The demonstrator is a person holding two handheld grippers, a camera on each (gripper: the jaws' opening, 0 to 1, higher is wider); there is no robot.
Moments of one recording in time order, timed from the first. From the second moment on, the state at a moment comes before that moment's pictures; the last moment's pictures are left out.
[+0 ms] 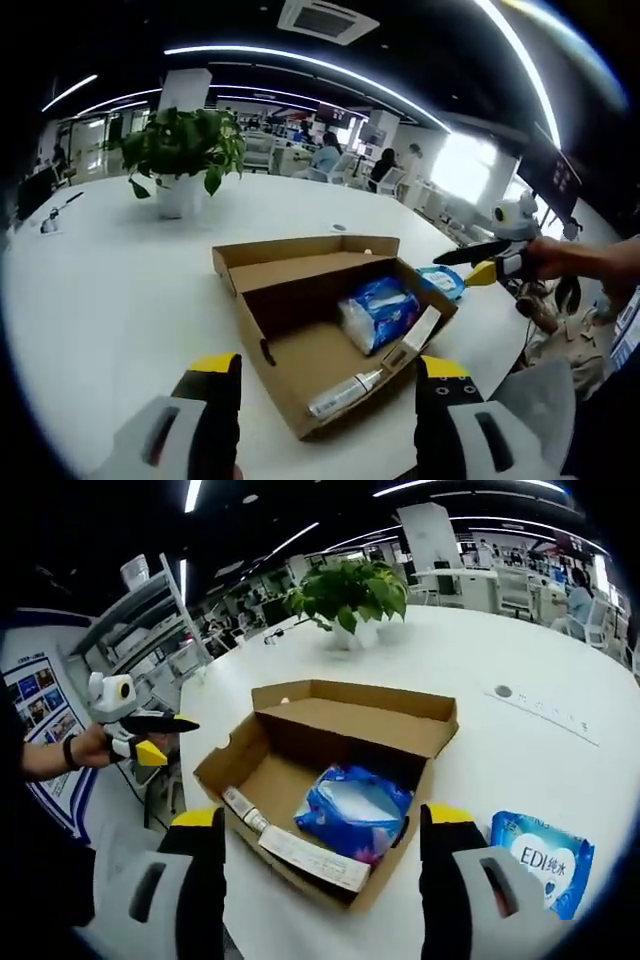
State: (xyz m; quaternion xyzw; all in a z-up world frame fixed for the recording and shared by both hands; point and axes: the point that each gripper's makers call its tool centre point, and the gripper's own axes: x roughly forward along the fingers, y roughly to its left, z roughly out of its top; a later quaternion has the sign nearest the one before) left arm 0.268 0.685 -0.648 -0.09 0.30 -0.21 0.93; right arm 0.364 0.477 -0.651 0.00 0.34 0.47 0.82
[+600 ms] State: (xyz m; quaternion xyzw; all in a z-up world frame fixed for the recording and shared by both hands) left arm 0.275 0.693 -0.644 -0.09 0.29 -0.20 0.93; right arm 0.388 0.510 -0.683 -0.18 0.37 0.50 0.76
